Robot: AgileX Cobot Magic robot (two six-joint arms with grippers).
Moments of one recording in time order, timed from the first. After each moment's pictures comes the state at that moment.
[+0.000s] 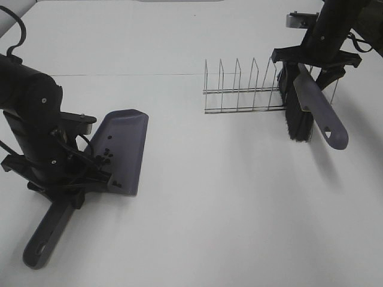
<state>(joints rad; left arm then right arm) -0.45 2.00 -1.02 0.04 0.70 -0.31 0.01 2.41 -2.12 0.10 1.23 0.01</state>
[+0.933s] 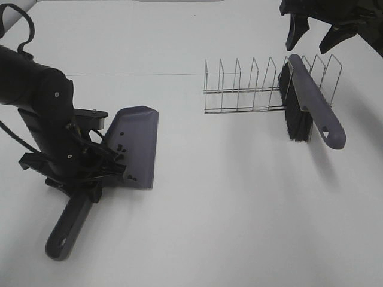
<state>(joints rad) -0.47 2.04 -1.10 -0.05 0.69 -0.27 0.01 2.25 -2.13 0.15 1.22 0.02</state>
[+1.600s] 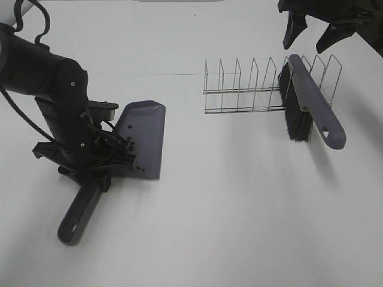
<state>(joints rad) -0.47 2.11 -1.20 -0.04 0.73 -0.26 0.01 2.25 -2.13 0.18 1.22 0.02</state>
